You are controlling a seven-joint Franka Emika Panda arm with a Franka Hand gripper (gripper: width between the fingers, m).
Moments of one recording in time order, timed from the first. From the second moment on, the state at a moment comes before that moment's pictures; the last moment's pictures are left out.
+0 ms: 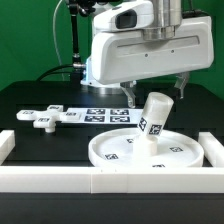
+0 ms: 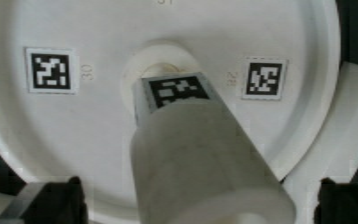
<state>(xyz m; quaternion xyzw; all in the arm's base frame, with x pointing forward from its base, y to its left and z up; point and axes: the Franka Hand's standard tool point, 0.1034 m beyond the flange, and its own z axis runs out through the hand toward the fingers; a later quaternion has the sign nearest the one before) 0.567 0.043 0.099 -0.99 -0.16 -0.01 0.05</state>
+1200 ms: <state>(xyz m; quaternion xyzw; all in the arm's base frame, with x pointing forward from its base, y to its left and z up) 0.565 0.034 0.103 -0.99 -0.14 0.09 -0.01</state>
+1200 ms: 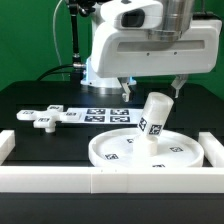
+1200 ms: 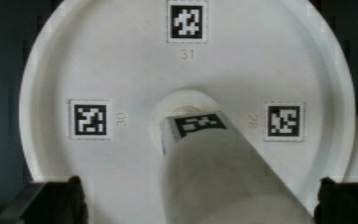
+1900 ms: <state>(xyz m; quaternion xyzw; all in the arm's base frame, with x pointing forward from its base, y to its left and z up) 0.565 0.040 0.090 -0.99 -0.14 0.09 -0.01</state>
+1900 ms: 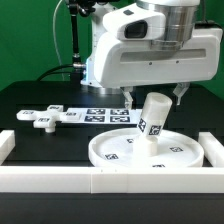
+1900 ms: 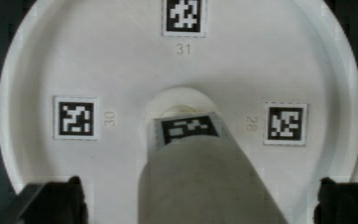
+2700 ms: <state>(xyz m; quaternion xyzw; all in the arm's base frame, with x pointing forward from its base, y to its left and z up) 0.571 0.042 0.089 -0.98 -0.15 0.09 0.00</state>
